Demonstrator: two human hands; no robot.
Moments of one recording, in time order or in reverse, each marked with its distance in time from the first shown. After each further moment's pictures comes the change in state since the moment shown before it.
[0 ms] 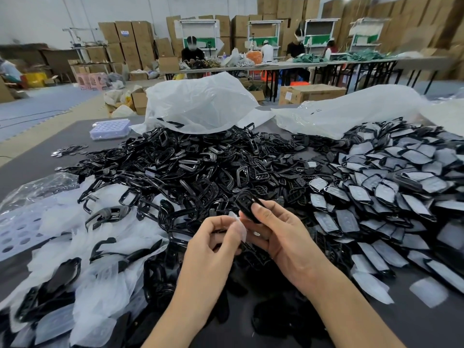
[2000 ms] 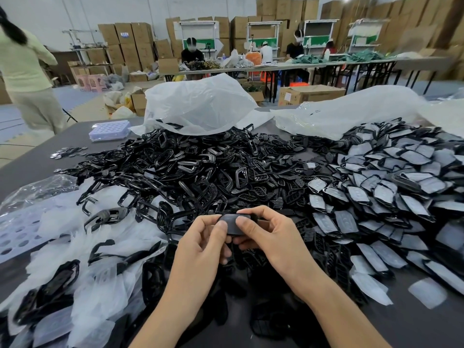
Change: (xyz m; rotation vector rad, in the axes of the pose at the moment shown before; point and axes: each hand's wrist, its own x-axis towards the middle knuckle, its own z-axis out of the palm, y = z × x) left_hand 0.009 -0.005 -0.009 -0.014 0.031 -0.015; right_hand 0.000 0.012 -0.002 -0.429 0.021 -0.154
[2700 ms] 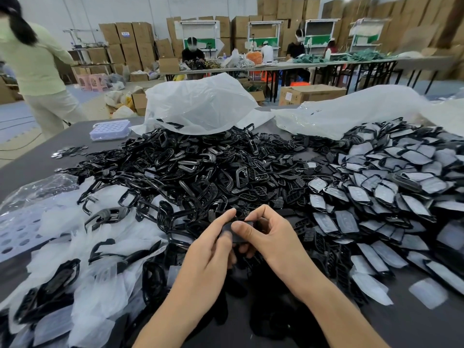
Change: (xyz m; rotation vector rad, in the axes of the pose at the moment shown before) left_hand -0.007 0.003 0.000 0.231 -0.112 0.081; right_hand 0.001 0.006 0.000 -0.096 -0.011 0.005
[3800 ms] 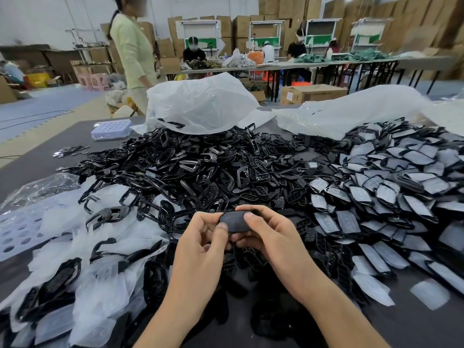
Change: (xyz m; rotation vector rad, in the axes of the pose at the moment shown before) left_hand 0.002 0.004 0.002 -0.090 0.207 0.010; right_hand -0.002 -0.006 0.006 0.284 -0.025 0.025
